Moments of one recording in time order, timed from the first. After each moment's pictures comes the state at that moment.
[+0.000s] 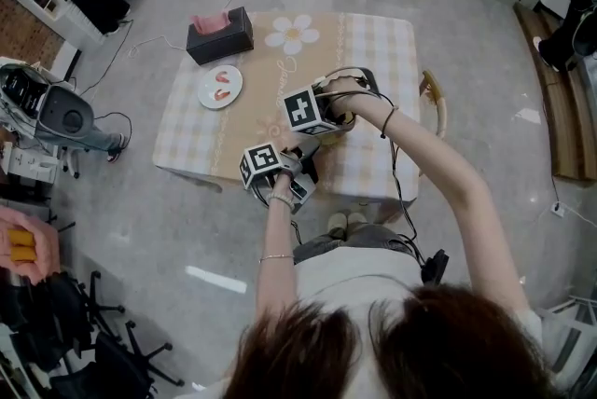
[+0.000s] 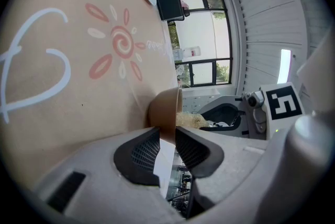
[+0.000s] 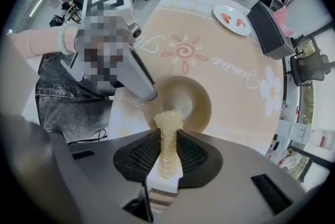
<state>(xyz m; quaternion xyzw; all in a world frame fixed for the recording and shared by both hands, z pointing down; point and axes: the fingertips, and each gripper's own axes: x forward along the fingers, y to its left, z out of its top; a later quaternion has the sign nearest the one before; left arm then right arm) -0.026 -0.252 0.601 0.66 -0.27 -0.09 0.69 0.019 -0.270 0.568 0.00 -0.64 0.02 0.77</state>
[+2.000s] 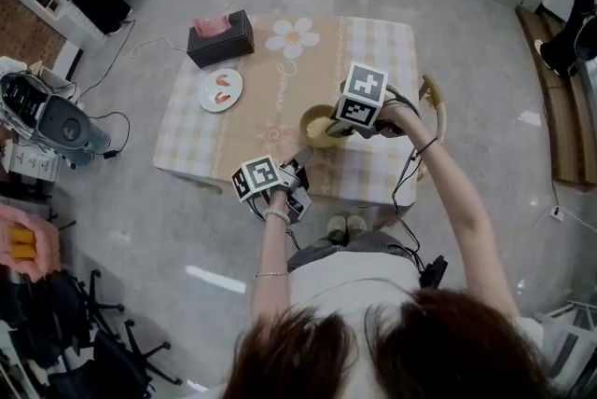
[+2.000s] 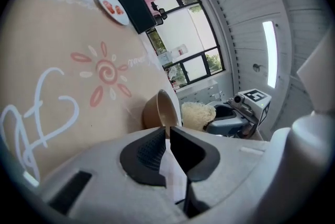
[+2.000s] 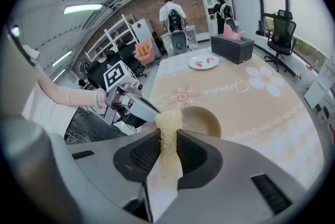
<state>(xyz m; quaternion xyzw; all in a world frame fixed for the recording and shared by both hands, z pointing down) -0.041 -0.242 0.576 0.74 -0.32 -0.05 0.59 0.006 -0.255 0.522 0.07 -0.86 0.20 0.47</state>
